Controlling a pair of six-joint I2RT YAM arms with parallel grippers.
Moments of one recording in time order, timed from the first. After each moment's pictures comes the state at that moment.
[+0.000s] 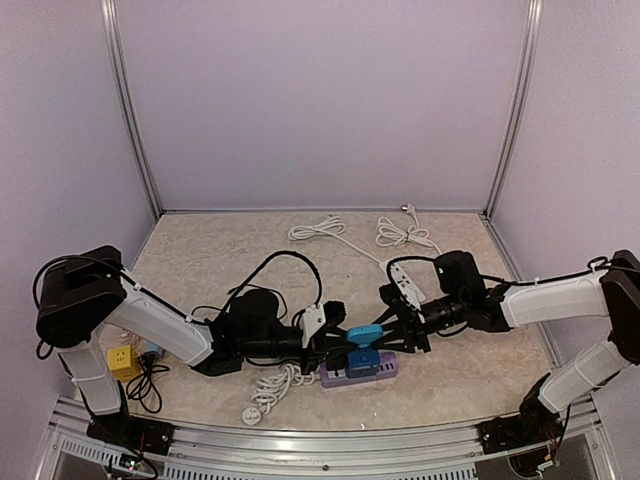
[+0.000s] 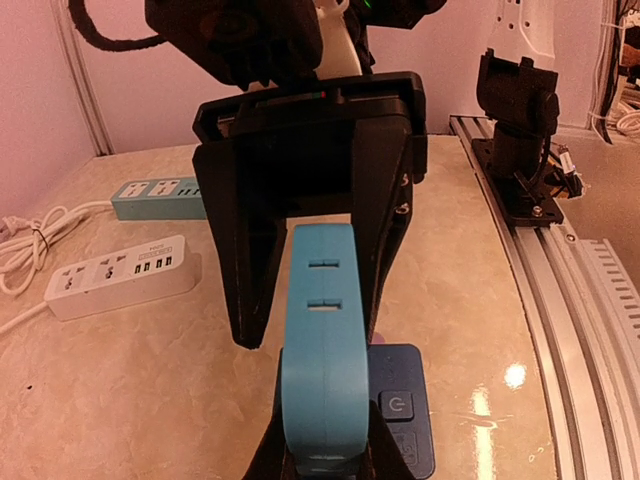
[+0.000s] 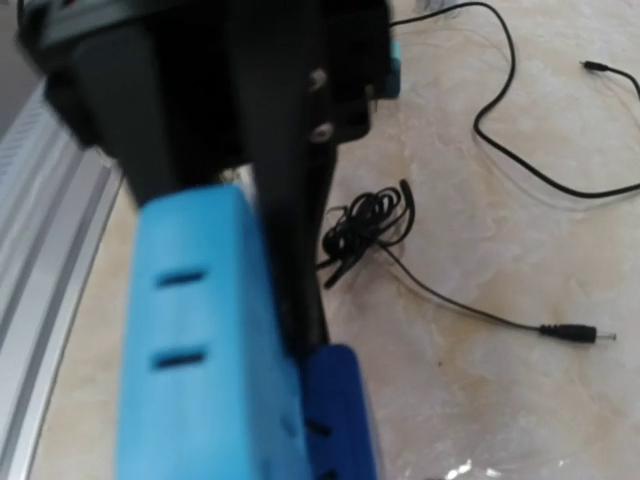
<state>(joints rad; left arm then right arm) -1.09 1.80 0.70 0.87 0.31 0.18 0.66 1.43 0.60 0.19 -0.86 -0.46</state>
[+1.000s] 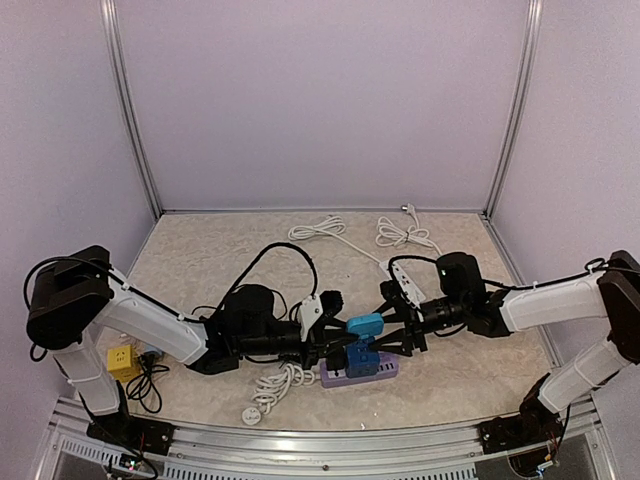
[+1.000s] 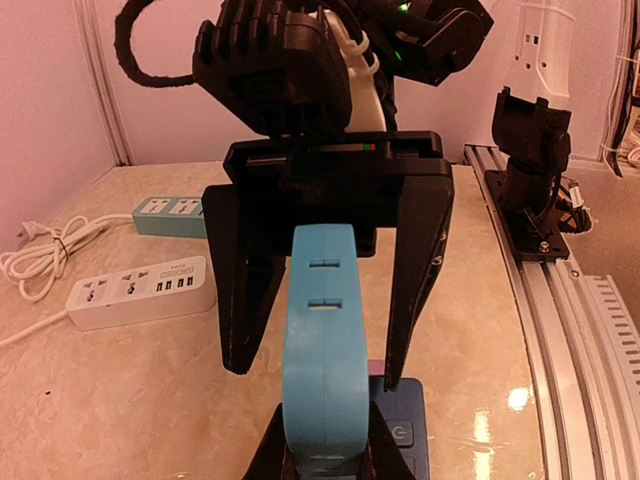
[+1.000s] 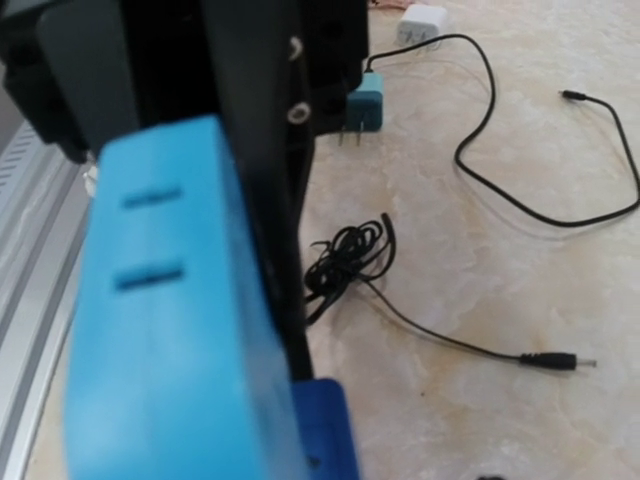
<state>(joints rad) -1.10 1.75 0.70 0.87 0.25 0.13 0.67 1.43 0.56 0.33 -0.85 -0.39</state>
